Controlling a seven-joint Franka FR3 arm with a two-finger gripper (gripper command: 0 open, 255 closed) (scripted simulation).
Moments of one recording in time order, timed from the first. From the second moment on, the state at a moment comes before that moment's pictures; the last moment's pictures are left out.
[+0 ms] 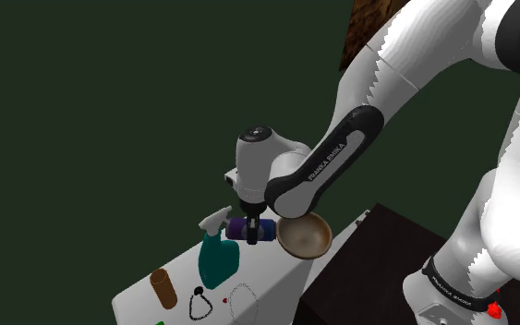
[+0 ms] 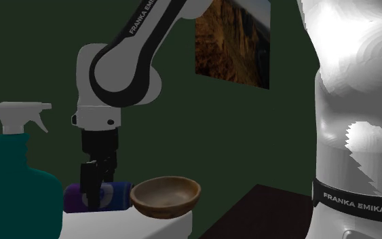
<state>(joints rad) 0.18 0.24 0.28 -2.38 -0.20 2.63 -0.14</state>
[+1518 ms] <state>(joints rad) 0.16 0.10 0.31 -2.37 -0.11 2.49 -0.21</state>
